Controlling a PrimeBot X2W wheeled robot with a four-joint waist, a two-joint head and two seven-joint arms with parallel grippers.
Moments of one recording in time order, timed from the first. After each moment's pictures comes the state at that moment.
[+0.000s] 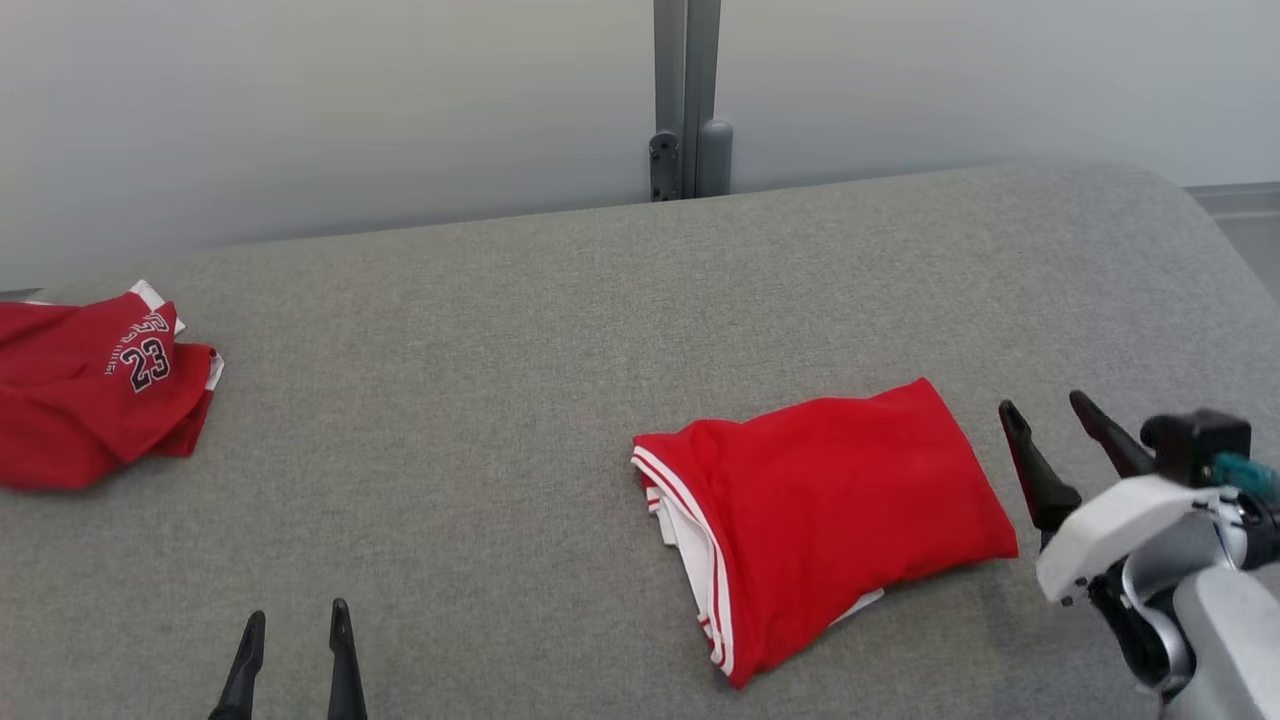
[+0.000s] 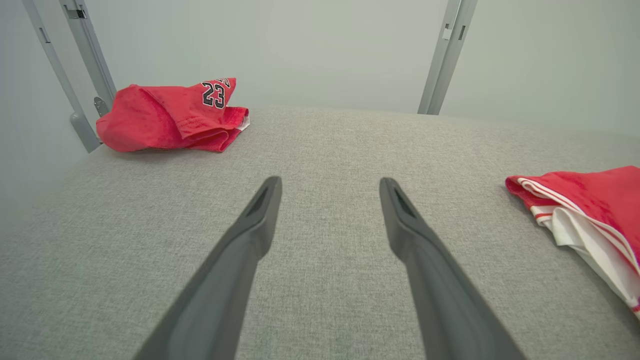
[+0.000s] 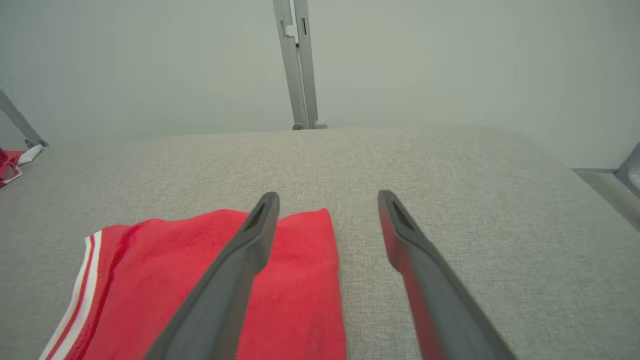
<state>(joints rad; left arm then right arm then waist) 0.23 0.05 0.01 0.09 -0.20 -0.04 -0.26 -0.16 -0.32 0.13 0.28 0.40 0.13 -0.08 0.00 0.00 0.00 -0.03</state>
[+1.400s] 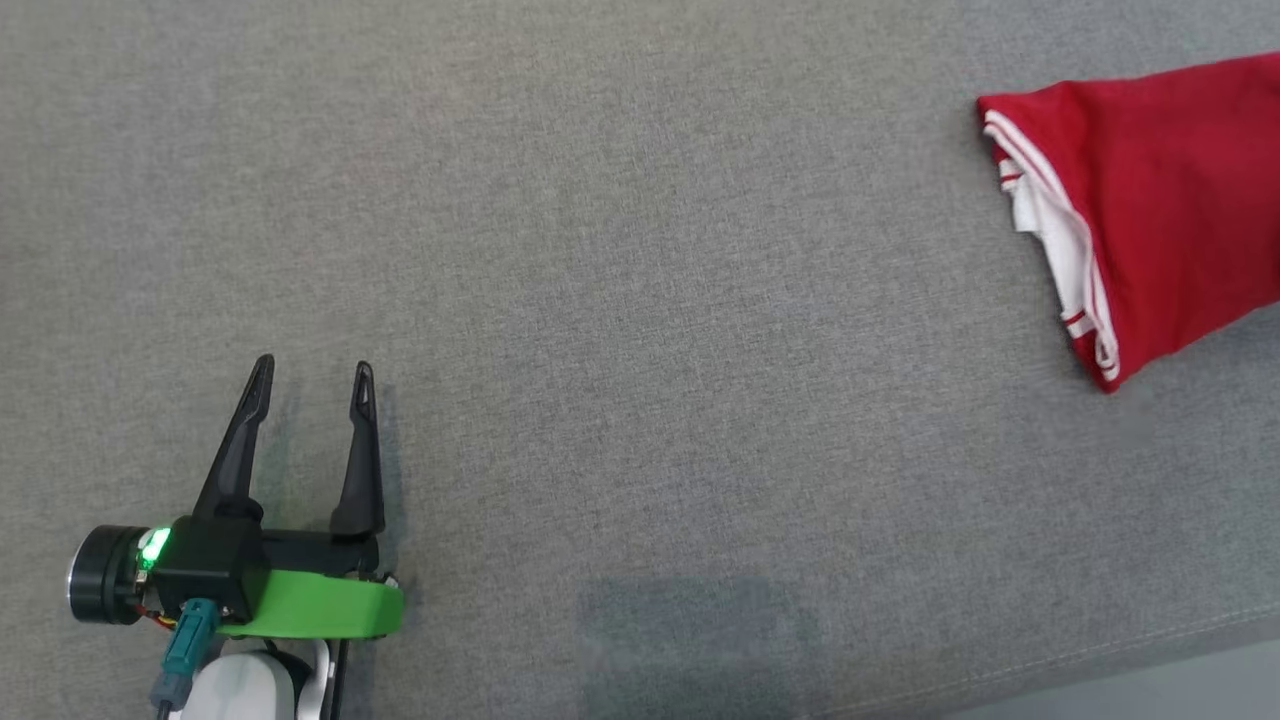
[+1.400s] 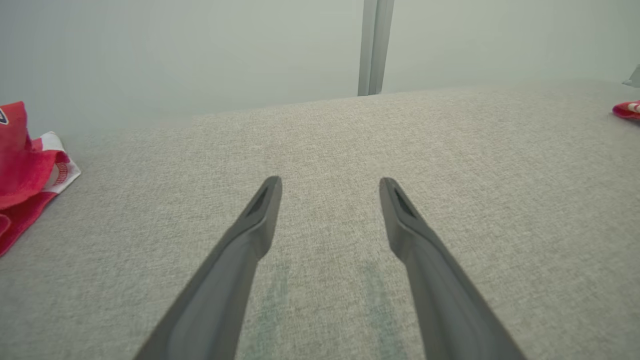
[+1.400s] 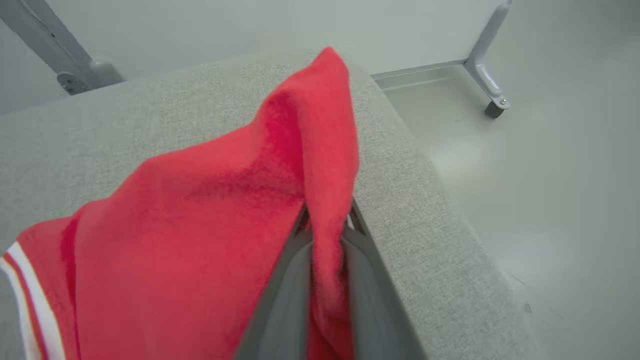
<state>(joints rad) -0.09 0.08 -0.04 0.01 -0.07 -0.09 -0.26 -0.78 -0.68 0.17 0.75 0.73 0.13 0.13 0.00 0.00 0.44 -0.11</state>
